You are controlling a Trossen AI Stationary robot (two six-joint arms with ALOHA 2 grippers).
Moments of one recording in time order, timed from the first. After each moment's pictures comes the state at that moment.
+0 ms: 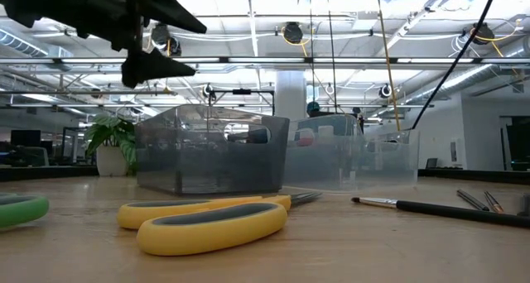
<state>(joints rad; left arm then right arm) -0.28 1.14 0.46 0.42 -0.50 -0.62 1.11 1.42 0.89 -0.36 0.70 1.11</state>
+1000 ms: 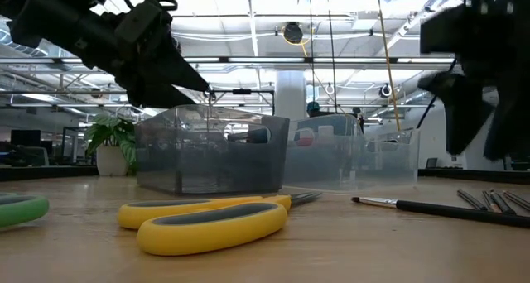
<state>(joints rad) -0.28 1.32 0.46 0.40 -0.50 -0.42 0.54 1.45 0.76 -0.53 0.22 0.43</state>
